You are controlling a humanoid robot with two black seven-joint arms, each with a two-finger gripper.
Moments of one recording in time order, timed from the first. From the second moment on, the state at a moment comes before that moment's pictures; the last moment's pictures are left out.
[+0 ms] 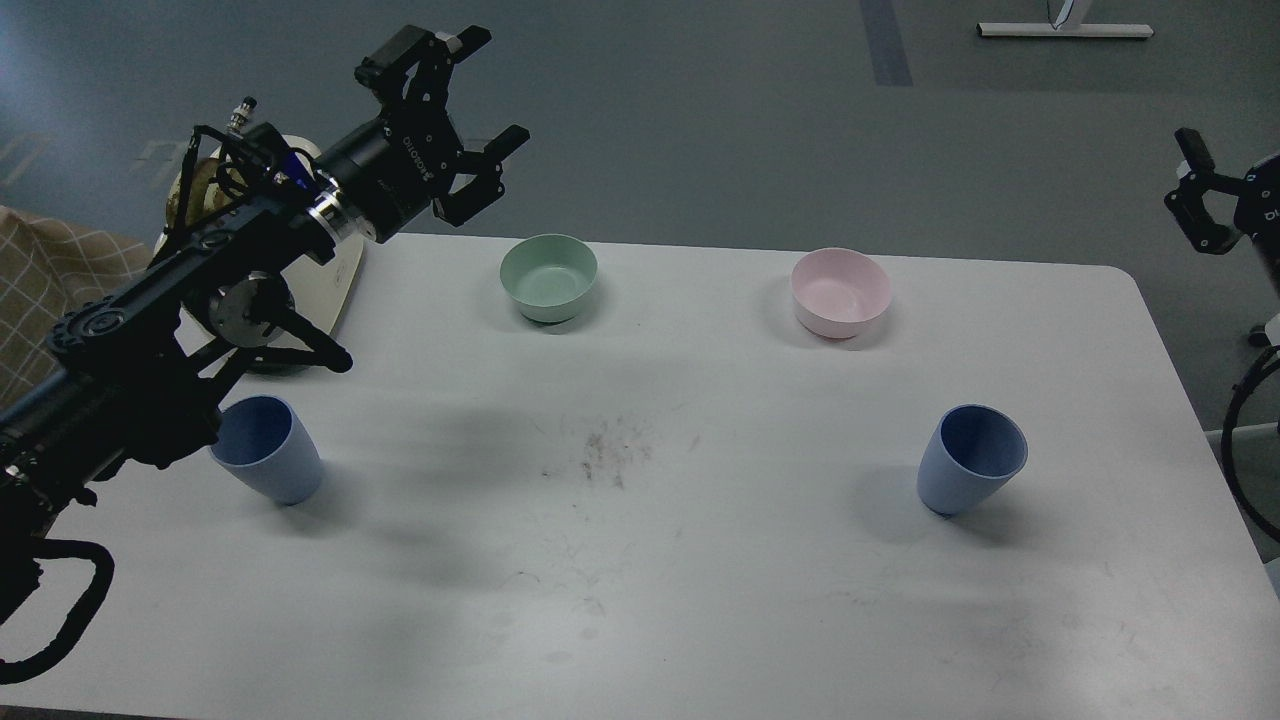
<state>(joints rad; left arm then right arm) -0.82 0.50 -0.76 -0.98 0.54 -0.49 -0.29 0.57 -0.60 1.12 0.85 -0.27 0.49 0.33</state>
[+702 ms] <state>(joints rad) -0.65 1.22 -0.73 -1.46 1.42 -0.49 -0.49 0.58 -0.60 1.12 0.85 -0.27 0.49 0.33</state>
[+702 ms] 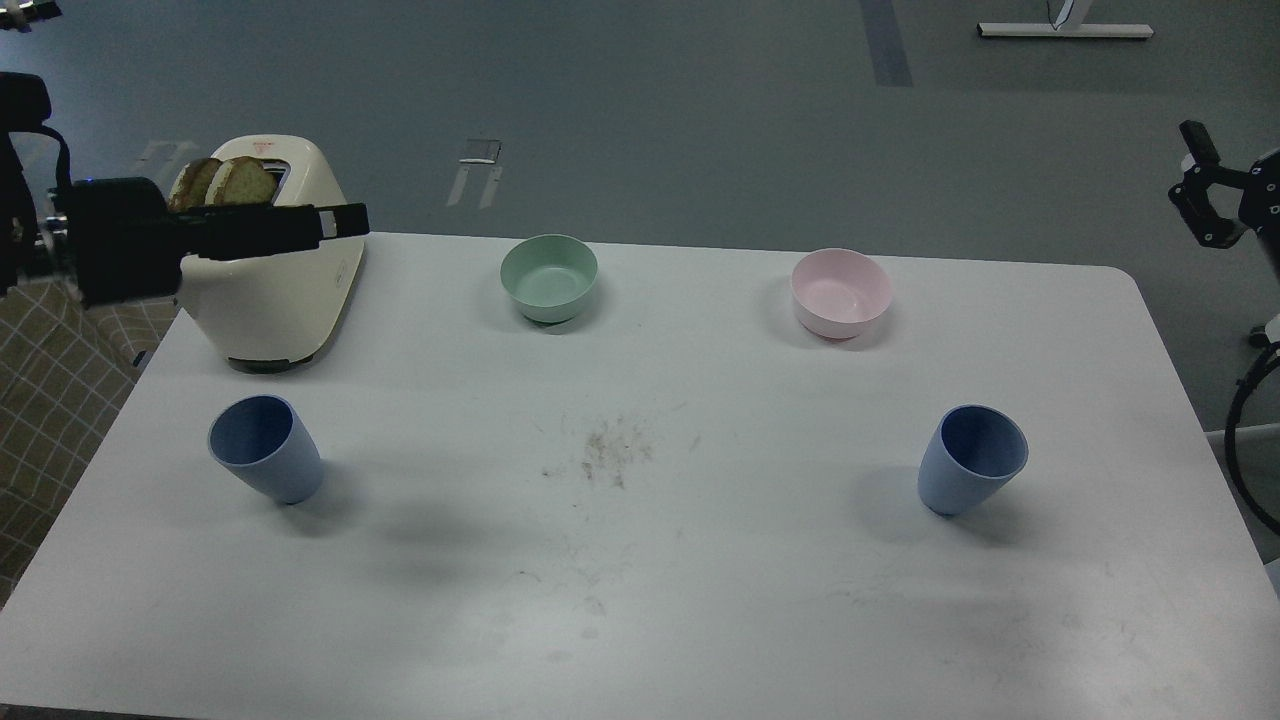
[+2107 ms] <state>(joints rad) -0.58 1.12 -0.48 -1.15 1.74 -0.36 -0.49 0.58 -0.59 1.11 0.85 -0.27 0.49 0.33</state>
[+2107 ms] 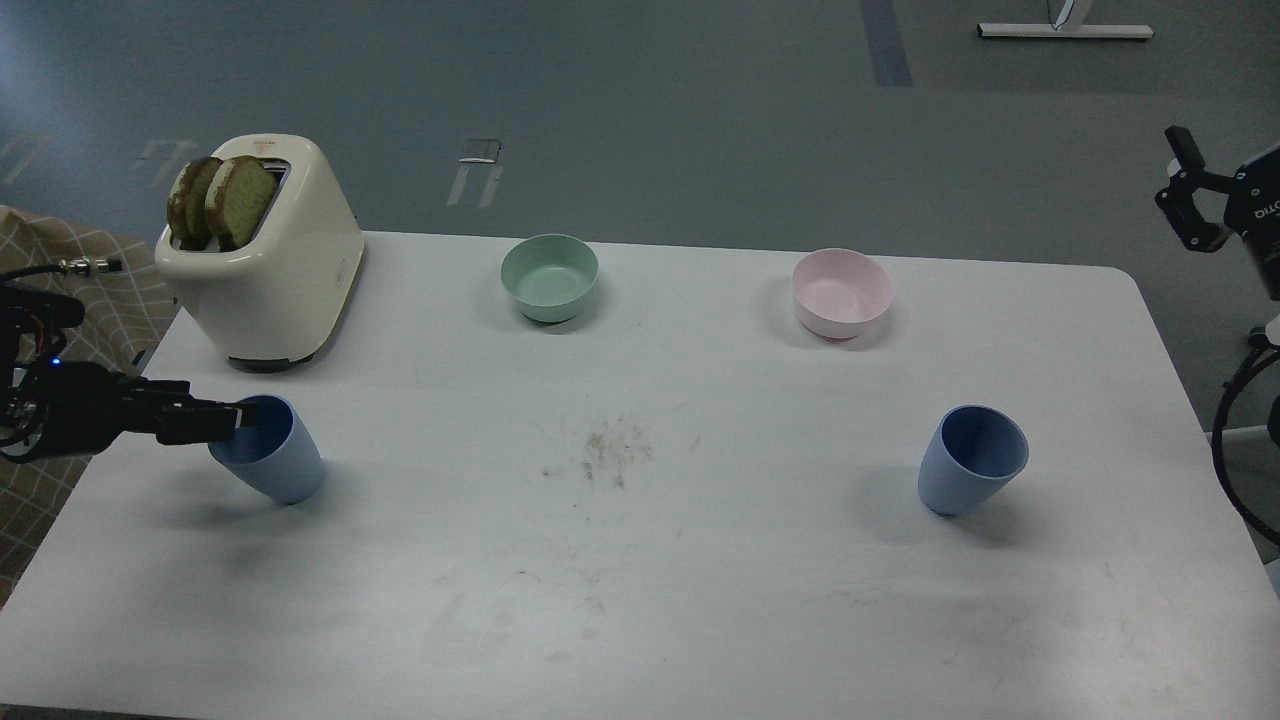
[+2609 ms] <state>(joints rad) -0.58 1.11 -0.47 -1.15 1.75 -0.36 -0.49 0.57 -0.59 1.11 0.85 -0.27 0.49 0.33</state>
